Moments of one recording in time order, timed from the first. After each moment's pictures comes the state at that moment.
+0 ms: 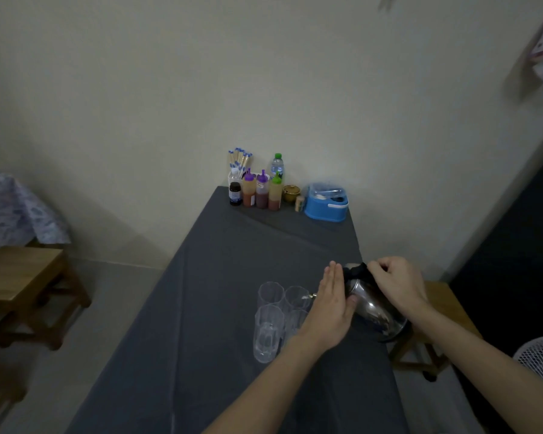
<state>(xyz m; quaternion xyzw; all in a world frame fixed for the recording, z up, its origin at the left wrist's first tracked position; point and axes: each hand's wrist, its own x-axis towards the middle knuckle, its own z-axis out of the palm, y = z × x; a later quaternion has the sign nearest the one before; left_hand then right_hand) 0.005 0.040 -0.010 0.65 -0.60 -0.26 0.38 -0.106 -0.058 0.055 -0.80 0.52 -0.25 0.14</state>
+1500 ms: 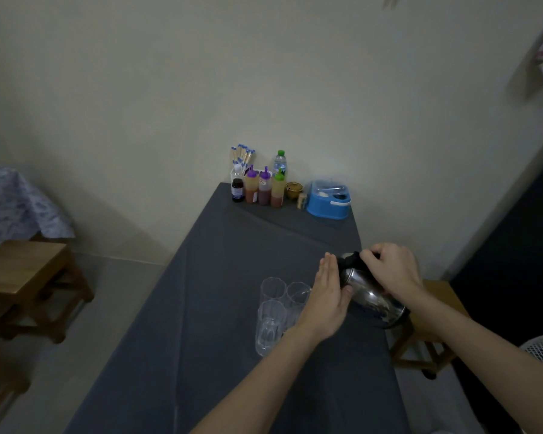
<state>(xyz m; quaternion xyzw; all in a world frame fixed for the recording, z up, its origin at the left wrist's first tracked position) 0.016 0.046 -0.003 0.65 -0.59 -0.26 0.41 -0.086 -0.053 0.073 -0.84 0.49 -0.22 0.09</state>
